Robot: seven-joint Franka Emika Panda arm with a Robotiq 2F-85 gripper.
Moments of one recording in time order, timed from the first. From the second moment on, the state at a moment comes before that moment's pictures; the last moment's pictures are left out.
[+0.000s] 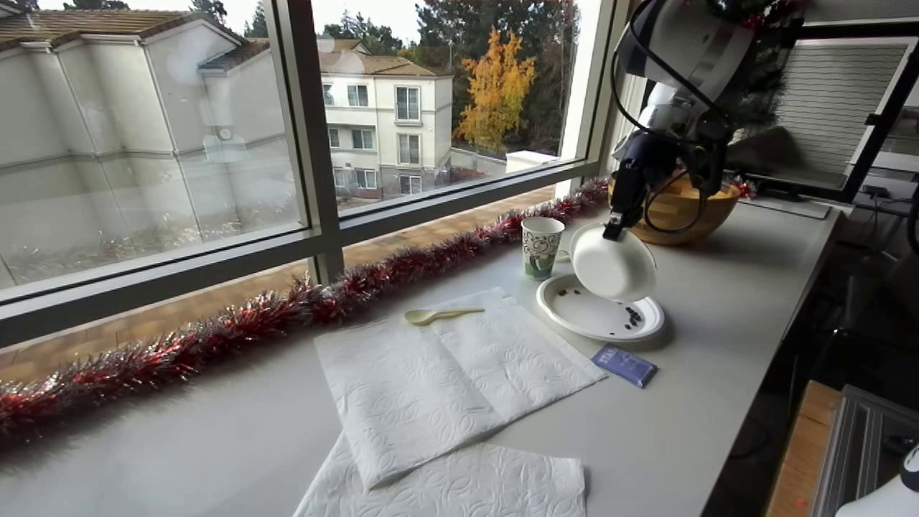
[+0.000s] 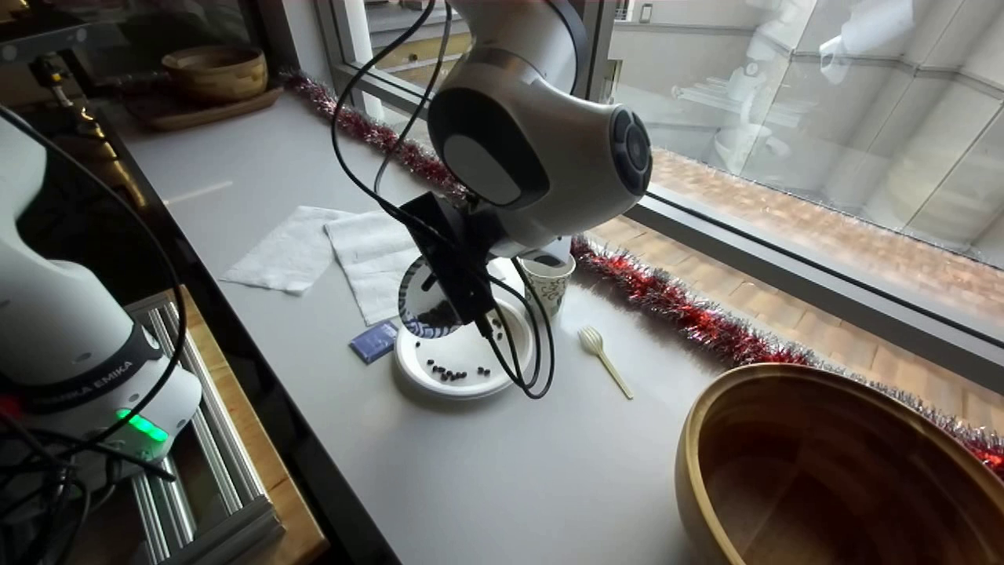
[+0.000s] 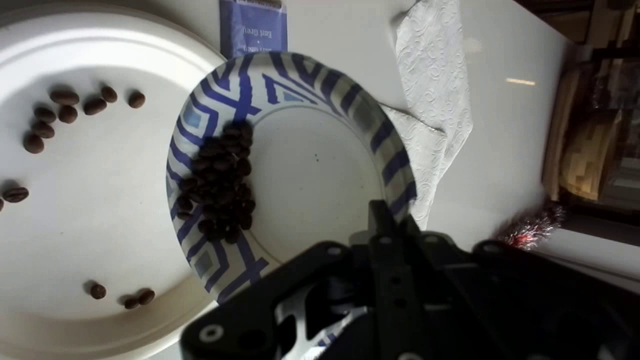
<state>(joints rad) -0.36 0.25 -0.33 -2.16 0.59 1.68 -1.08</state>
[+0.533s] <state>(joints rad) -0.43 0.39 -0.27 -1.99 0.61 1.50 -1.19</state>
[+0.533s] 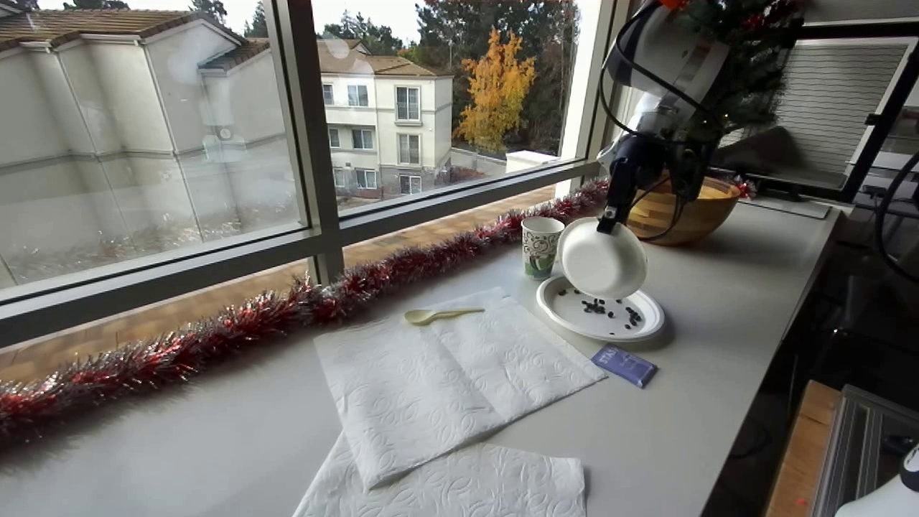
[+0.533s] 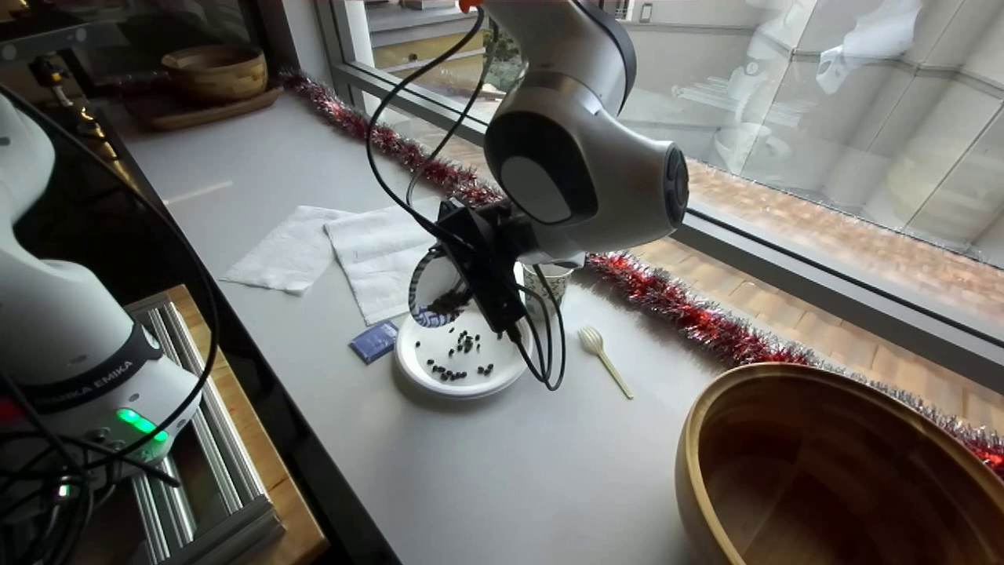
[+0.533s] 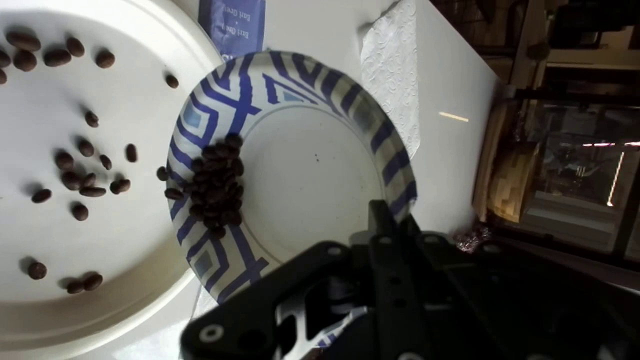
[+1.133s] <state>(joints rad) -0.51 0.53 -0.24 -1.84 0.61 1.30 -1.30</state>
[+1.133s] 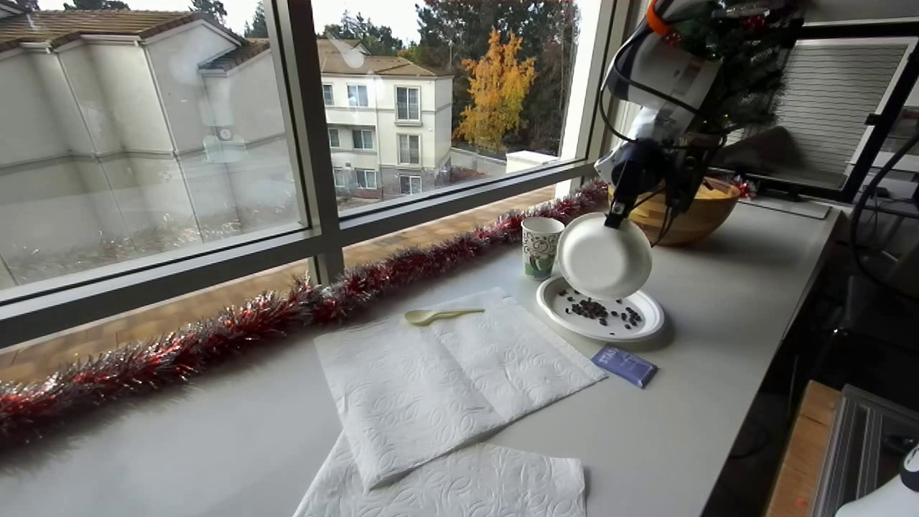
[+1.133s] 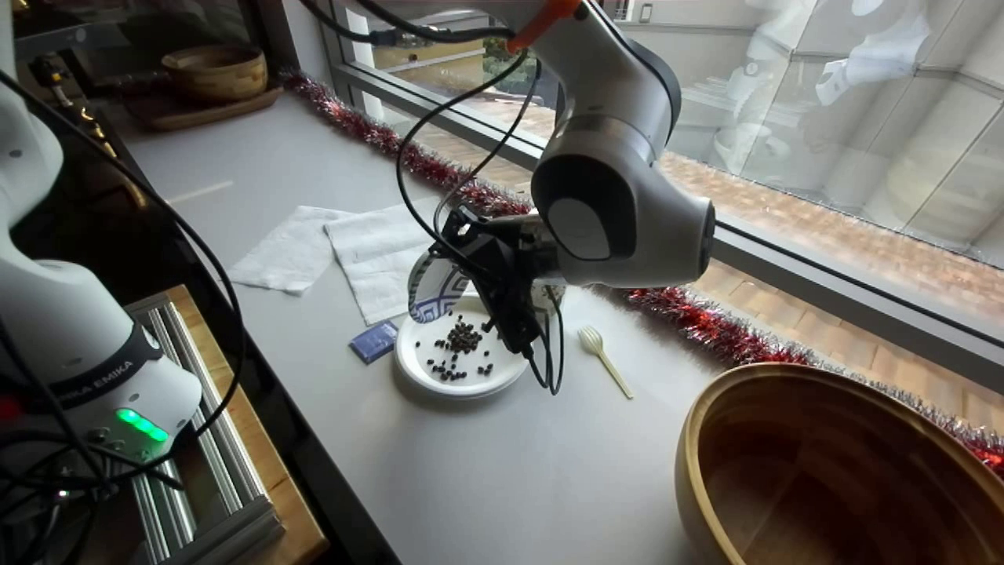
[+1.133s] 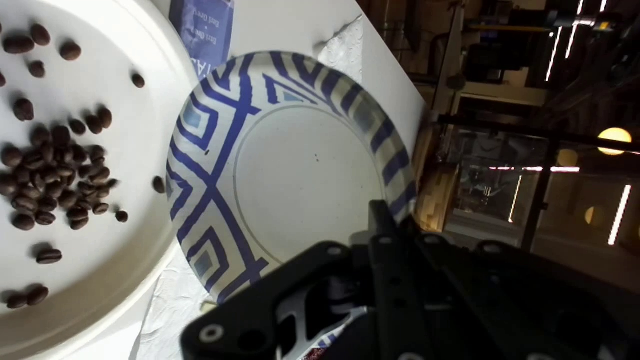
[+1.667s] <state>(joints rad) -0.54 0.60 -0.23 -1.75 0.61 1.21 -1.33</state>
